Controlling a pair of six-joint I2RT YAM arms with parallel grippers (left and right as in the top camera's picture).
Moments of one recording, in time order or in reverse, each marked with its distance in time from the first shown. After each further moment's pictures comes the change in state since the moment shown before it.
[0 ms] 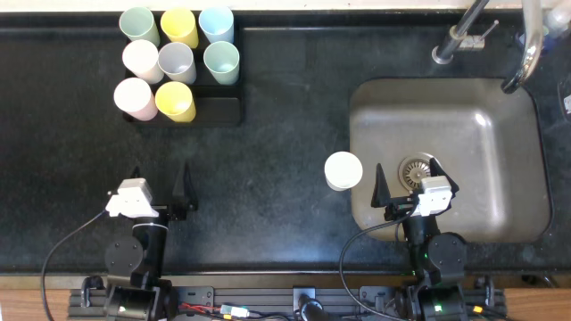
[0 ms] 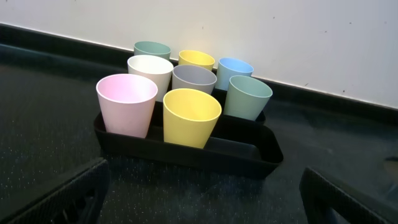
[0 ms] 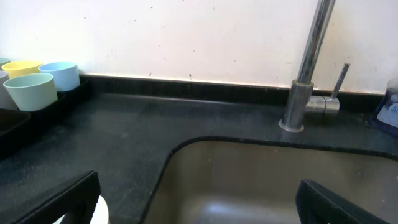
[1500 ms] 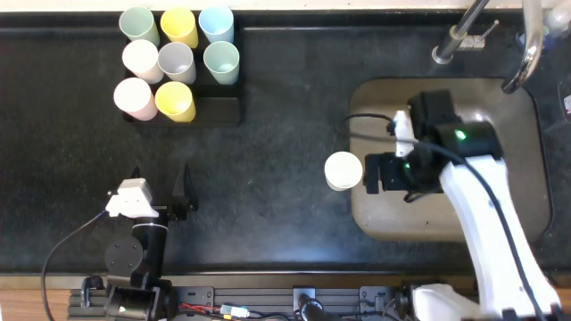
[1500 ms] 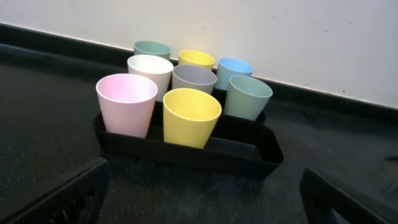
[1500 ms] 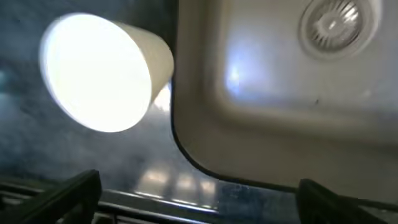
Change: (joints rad) left arm 0.000 -0.001 0.000 0.000 0.000 0.000; right arm 0.002 1.315 1.162 -1.305 -0.162 0.049
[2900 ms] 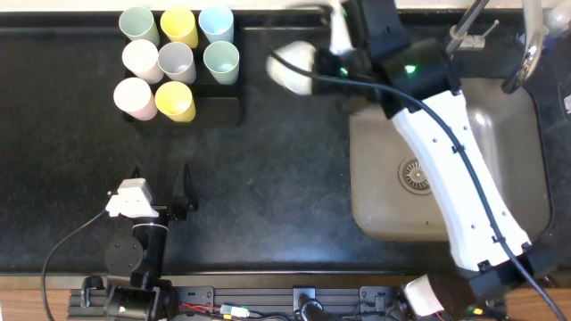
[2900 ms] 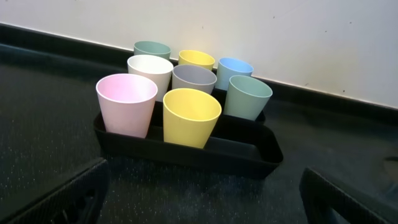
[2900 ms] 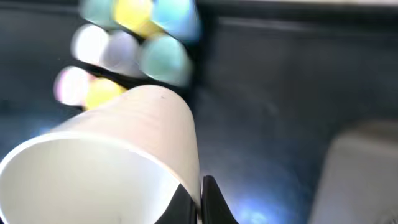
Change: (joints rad) left arm 0.000 0.000 0.000 0.000 0.000 0.000; right arm 0.297 0.338 0.750 0.213 -0.040 0.249
